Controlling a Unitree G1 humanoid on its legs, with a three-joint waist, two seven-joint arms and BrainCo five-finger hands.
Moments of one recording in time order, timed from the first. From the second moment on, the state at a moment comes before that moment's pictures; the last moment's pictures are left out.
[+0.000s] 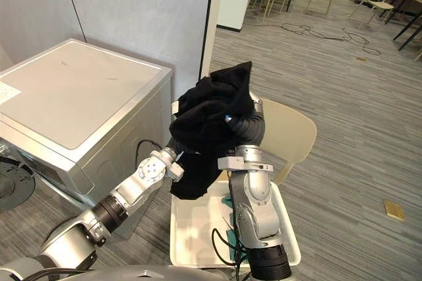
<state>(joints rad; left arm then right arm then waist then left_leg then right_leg) -0.50 0.08 -0.69 0.42 -0.28 -0.12 0.08 -0.03 -0.14 0.15 -0.38 0.47 -0.18 -0.15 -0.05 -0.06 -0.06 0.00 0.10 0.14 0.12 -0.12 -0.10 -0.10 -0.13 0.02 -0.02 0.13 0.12</state>
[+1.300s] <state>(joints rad) -0.44 0.04 -0.42 0.34 -0.17 -0.16 0.32 0.09 -0.17 0.16 -0.33 0.50 -0.24 -0.11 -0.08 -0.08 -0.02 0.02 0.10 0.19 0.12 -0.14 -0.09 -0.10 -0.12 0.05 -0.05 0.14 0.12</state>
